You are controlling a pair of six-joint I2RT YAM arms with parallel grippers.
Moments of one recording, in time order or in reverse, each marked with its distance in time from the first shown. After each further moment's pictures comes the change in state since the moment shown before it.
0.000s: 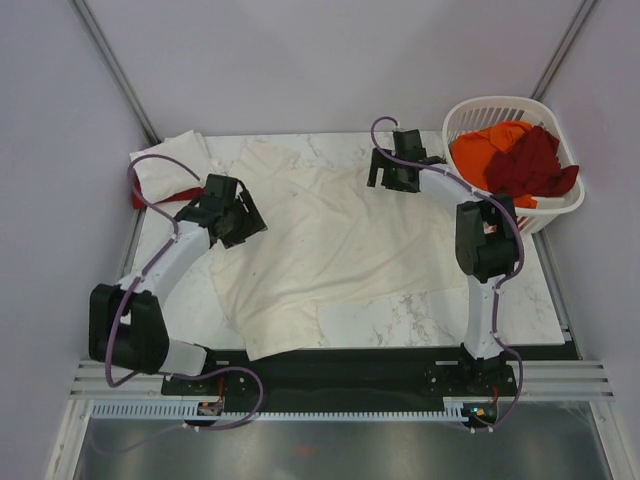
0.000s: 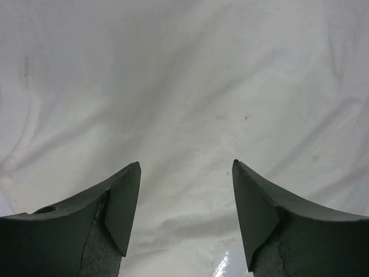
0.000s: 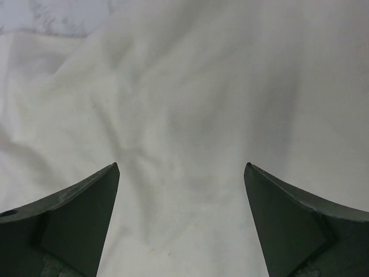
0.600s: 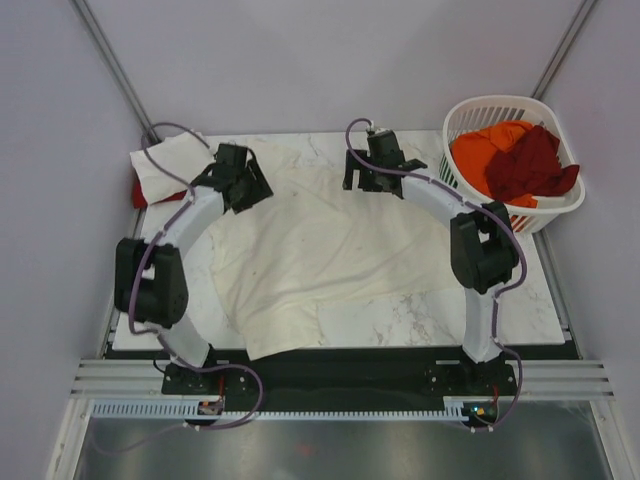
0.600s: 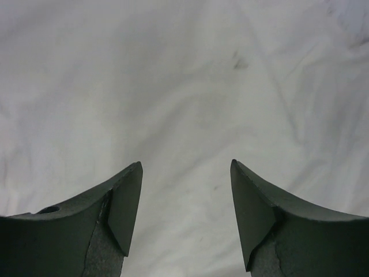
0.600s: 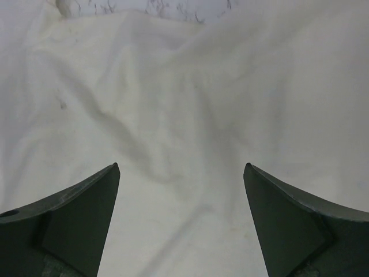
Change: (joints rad) left arm 0.008 0.164 0.161 0.055 -0.048 0.023; right arm 0.188 -0.156 -0.109 0.021 0.042 0.034
